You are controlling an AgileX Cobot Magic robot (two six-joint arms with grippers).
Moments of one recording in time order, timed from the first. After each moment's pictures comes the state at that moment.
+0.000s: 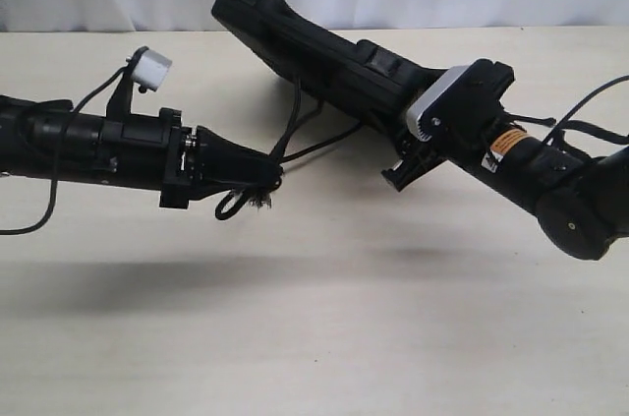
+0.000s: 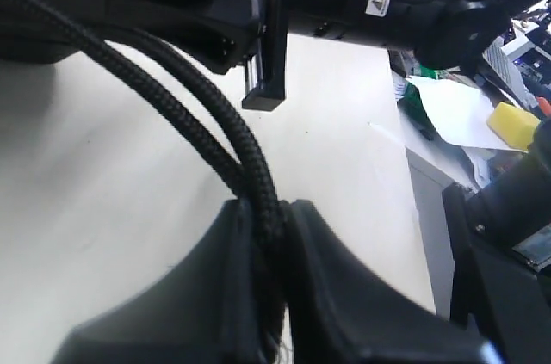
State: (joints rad) left arm -0.04 1.89 -0.79 -1.67 1.21 2.04; right arm 0.25 1.90 -0.64 -0.29 -0.95 -0.32
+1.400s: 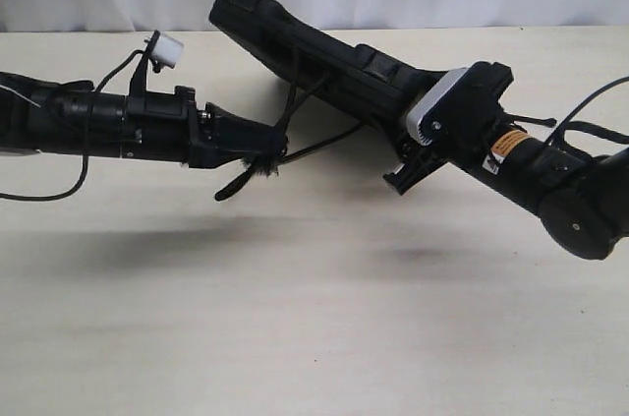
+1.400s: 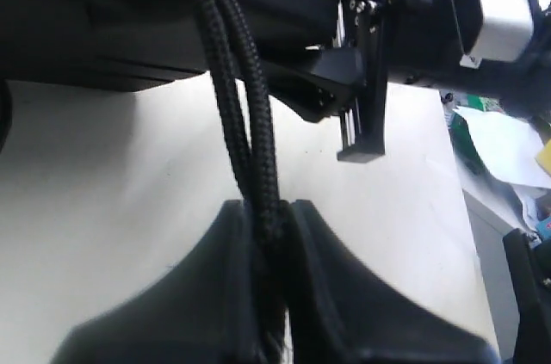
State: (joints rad) left arm -0.04 2.00 -0.92 -1.73 1.15 1.99; right arm 0.24 1.90 -0.64 -0.34 -0.95 -0.31
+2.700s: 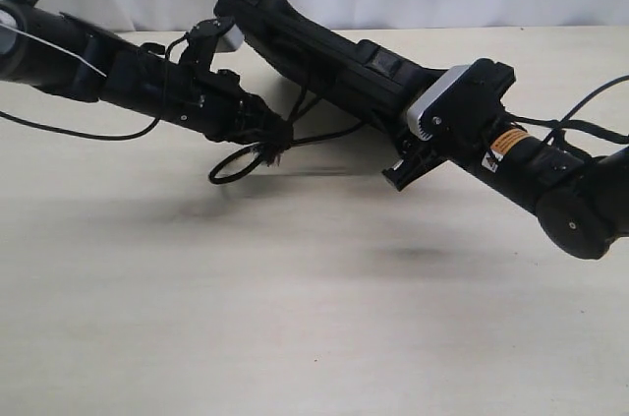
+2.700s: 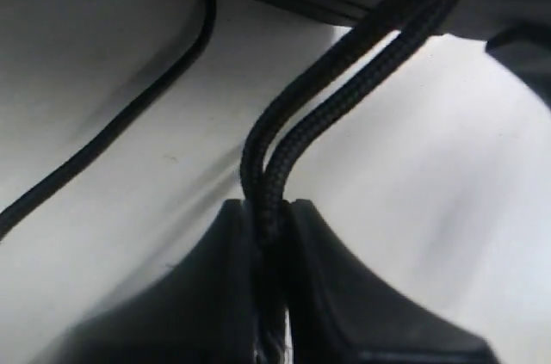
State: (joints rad) left arm -0.16 2.06 -1.21 -1.38 0.70 1.37; right arm 0.24 1.90 -0.64 -0.29 -0.95 -0.31
